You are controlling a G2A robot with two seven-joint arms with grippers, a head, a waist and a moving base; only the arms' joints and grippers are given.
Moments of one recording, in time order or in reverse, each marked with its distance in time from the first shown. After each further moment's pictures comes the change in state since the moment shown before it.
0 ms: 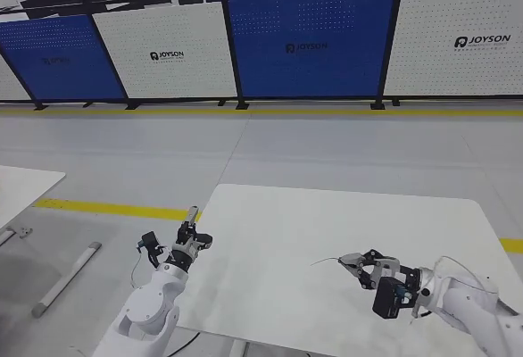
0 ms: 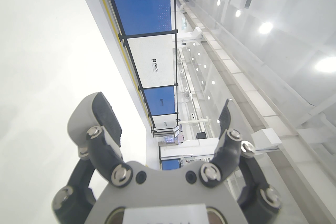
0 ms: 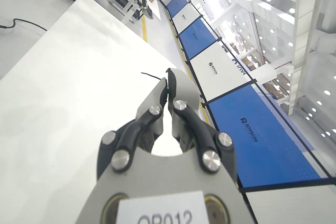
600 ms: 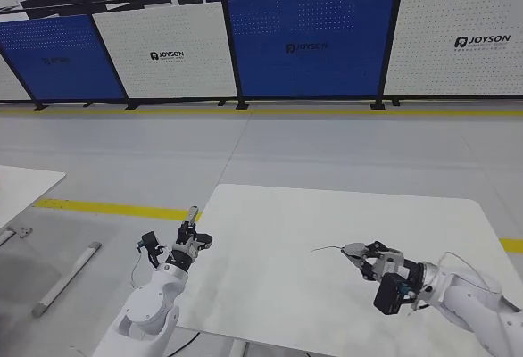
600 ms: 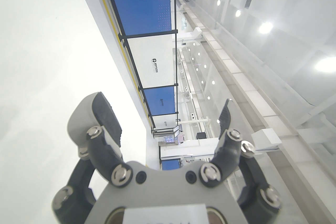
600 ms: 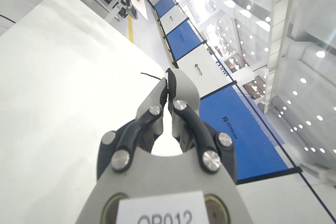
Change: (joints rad) left arm 0.000 0.000 0.000 0.000 0.000 0.000 0.000; right arm 0.055 0.006 -0.043 0.014 0.000 0.143 -0.063
